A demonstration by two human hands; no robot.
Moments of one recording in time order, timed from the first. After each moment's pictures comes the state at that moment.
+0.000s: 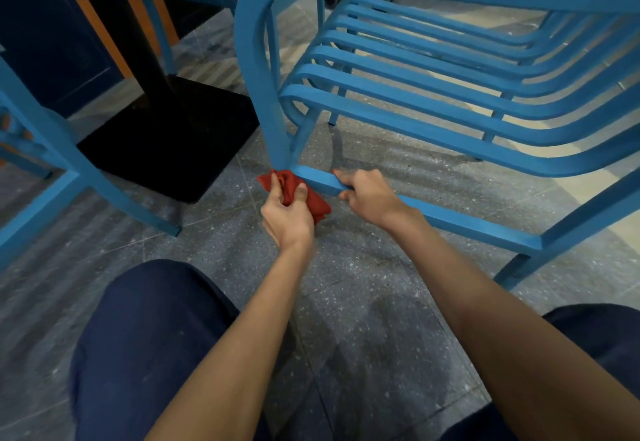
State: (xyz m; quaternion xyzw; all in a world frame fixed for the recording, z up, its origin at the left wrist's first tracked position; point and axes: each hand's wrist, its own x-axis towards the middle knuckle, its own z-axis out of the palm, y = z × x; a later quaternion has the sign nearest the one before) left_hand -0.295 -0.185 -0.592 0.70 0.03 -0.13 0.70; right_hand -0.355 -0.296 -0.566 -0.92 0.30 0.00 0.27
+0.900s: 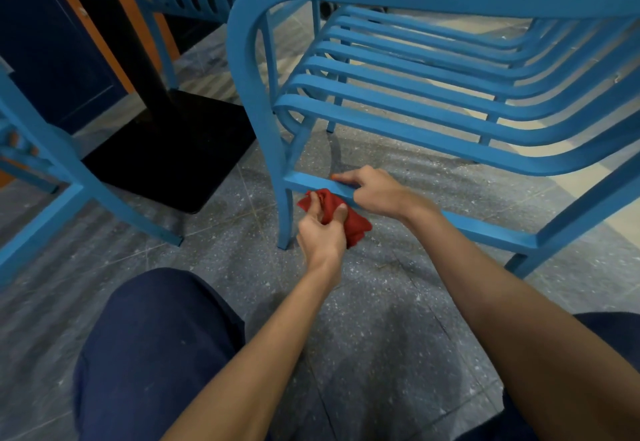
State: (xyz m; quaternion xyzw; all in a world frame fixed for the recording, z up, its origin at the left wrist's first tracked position) left_hand -0.343 -0.193 -0.585 0.65 -0.02 -0.28 0.70; right_hand -0.374 -0.301 -0.528 -0.89 0.27 0.03 0.36
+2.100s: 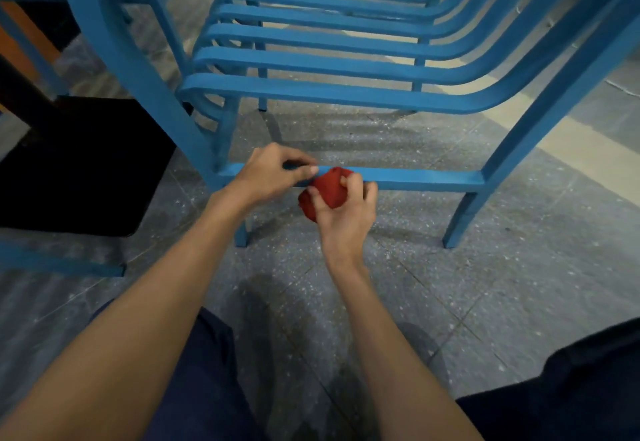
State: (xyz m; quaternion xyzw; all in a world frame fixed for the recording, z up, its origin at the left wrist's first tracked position) left_hand -0.260 -0.233 -0.547 0.74 -0.58 -0.25 0.23; right_hand -0.393 -0.229 -0.606 -0.62 0.54 -0.48 0.30
